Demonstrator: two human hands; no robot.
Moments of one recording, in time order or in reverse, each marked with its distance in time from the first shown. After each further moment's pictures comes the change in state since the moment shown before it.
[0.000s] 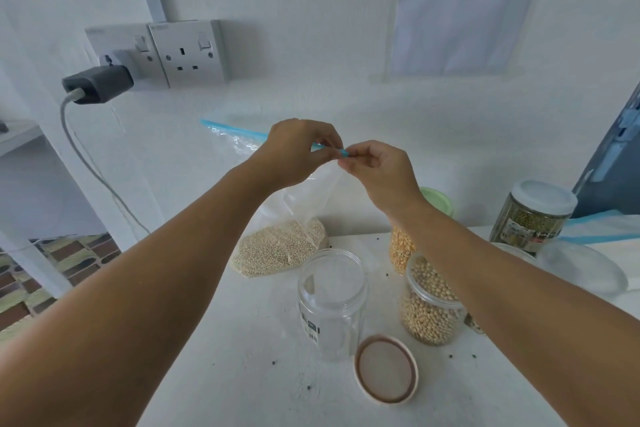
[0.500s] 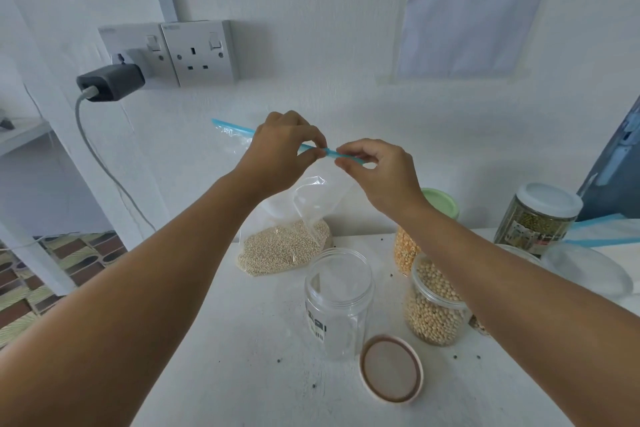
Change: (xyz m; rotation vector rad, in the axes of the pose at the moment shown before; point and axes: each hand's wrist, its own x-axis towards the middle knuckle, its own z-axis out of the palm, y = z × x) left_hand -0.019 -0.023 -0.003 0.161 0.149 -0.009; right_hand -0.004 -0.009 0.009 -0.370 0.013 -0.241
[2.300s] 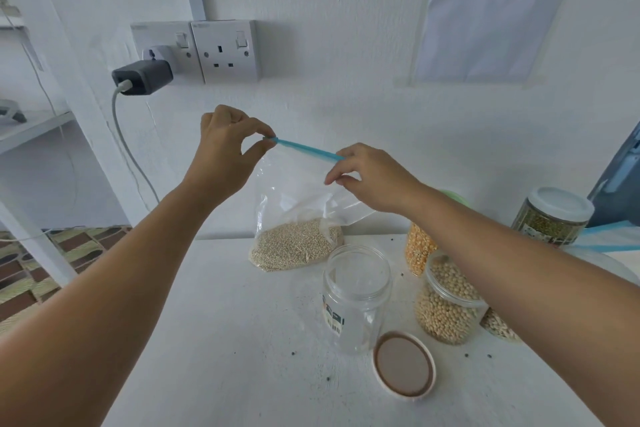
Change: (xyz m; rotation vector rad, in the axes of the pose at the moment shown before) left_hand -0.054 -0.066 -0.044 -0.044 0.185 -0.151; right_hand 0.013 -0.022 0.012 -0.465 -0.507 -0.117
